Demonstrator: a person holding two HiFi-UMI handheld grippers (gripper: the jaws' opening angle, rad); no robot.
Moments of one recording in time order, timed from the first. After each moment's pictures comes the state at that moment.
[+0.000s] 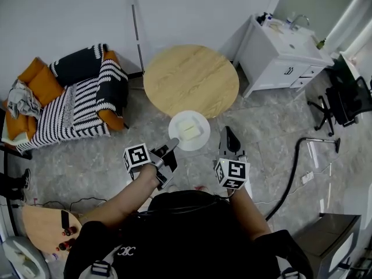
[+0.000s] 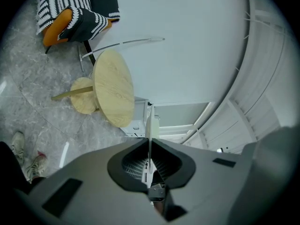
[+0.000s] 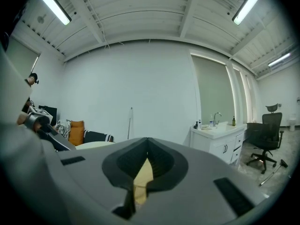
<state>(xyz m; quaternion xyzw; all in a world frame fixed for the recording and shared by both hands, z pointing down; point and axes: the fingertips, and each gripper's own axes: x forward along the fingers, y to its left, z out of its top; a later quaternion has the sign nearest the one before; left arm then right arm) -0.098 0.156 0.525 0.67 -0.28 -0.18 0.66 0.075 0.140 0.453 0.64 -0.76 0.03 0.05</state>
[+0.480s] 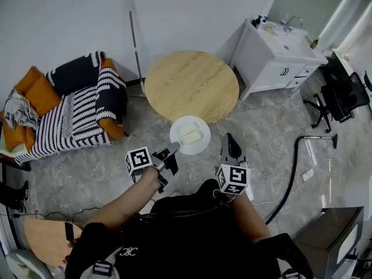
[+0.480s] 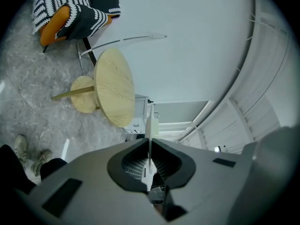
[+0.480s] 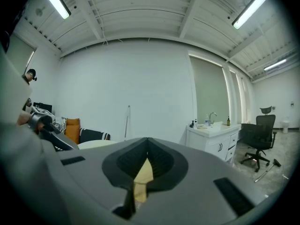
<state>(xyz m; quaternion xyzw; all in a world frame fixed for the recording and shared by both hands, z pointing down) -0.119 0.149 0.534 0.68 -0.25 -0.17 0.67 0.057 0.151 0.461 0.67 -0.74 0.03 0.06</state>
